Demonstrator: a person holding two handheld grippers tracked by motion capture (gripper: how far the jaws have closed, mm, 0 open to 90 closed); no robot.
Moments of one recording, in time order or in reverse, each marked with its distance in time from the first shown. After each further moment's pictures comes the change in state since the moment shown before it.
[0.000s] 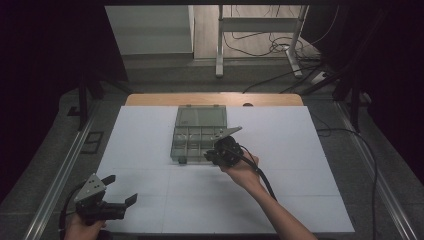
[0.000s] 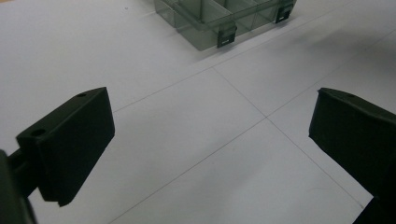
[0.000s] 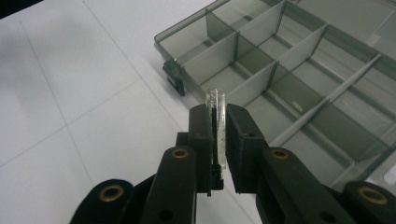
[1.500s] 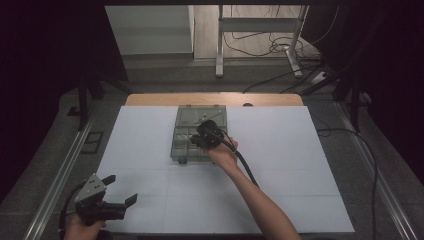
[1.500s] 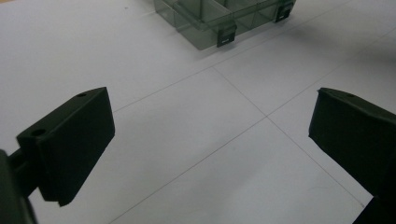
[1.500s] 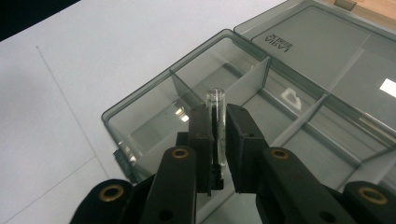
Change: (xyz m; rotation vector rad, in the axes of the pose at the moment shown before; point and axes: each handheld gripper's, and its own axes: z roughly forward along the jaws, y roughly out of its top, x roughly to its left) left arm 0.000 0.000 0.000 0.004 0.001 0.005; right arm -0.022 0.046 0.067 -0.034 -0.030 0.049
